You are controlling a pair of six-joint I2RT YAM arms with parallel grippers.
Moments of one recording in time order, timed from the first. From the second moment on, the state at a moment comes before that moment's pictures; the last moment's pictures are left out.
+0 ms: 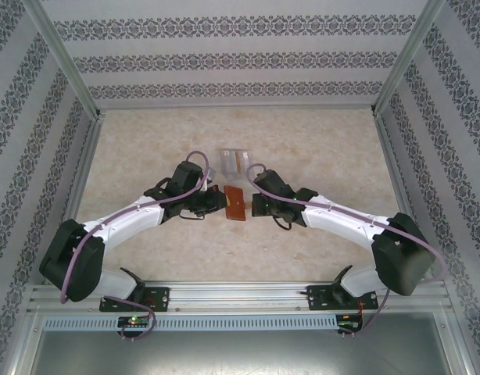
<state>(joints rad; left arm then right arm) -0.54 1.40 0.81 -0.21 0.47 -0.84 0.74 1.42 0.85 -0.40 0.09 0.65</state>
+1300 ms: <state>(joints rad) -0.57 1.65 0.75 0.05 0.48 -0.82 0.80 1.45 0.86 -0.37 0.01 0.67</state>
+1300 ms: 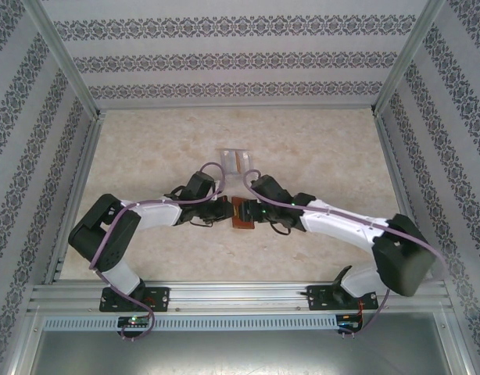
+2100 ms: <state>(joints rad) -0.57 1.63 0.71 0.13 0.50 -0.82 0.76 1.63 0.86 -0.34 0.16 0.73</state>
